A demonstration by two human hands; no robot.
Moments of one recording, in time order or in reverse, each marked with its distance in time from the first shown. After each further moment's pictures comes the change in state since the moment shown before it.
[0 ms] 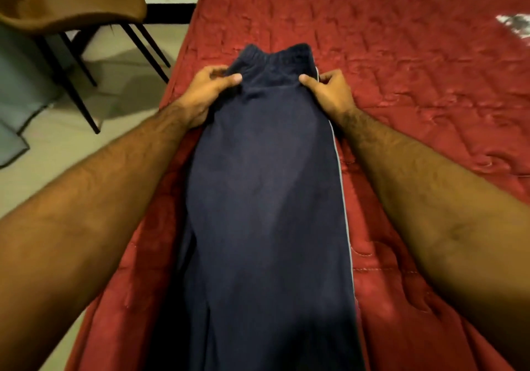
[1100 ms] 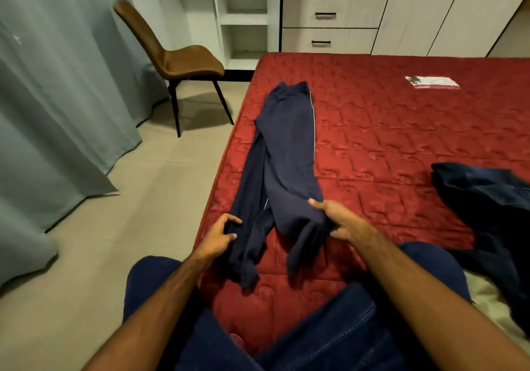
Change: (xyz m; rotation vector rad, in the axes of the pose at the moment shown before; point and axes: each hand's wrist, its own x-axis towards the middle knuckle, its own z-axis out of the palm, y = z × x) left_hand -0.729 -0.033 -0.018 0.258 -0.006 -0.094; right_hand -0.653 0.000 -0.193 0.583 -0.566 0.585
